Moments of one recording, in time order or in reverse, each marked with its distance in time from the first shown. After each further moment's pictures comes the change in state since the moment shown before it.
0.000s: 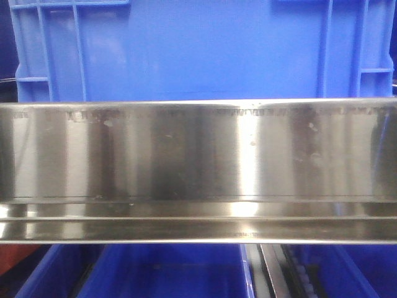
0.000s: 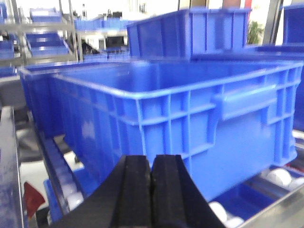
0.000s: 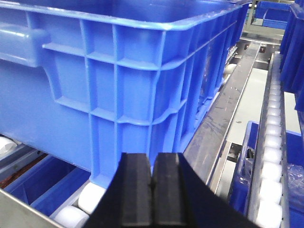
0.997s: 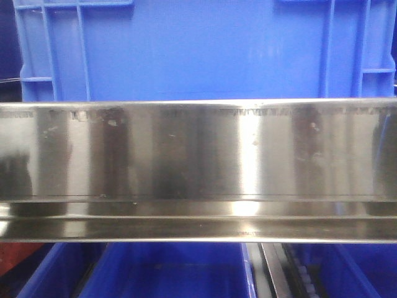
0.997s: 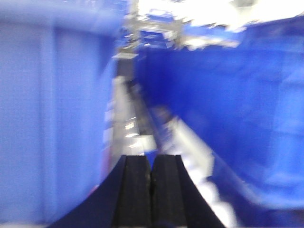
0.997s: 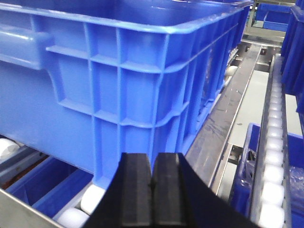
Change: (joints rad) left arm 0.486 -0.220 0.306 -0.162 -0.059 0.029; right arm 0.000 0.000 0.000 0.000 -0.006 0.000
